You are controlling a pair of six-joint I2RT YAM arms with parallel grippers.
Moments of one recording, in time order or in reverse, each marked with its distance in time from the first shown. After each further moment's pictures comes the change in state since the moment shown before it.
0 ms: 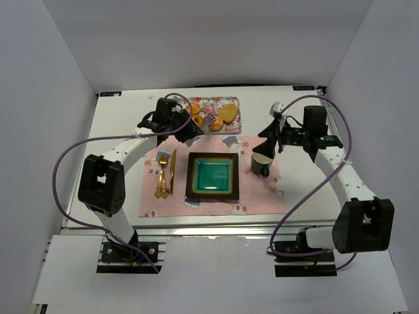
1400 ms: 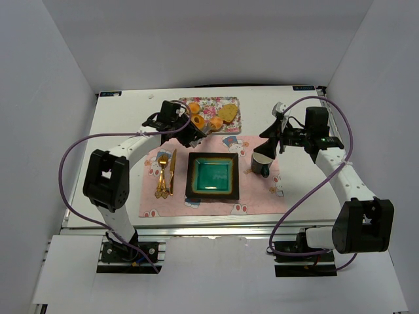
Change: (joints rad) left arm -0.019 0.064 0.023 -0.068 -0.002 -0.246; right arm -0.023 -0.004 -0.023 0.024 -0.018 0.017
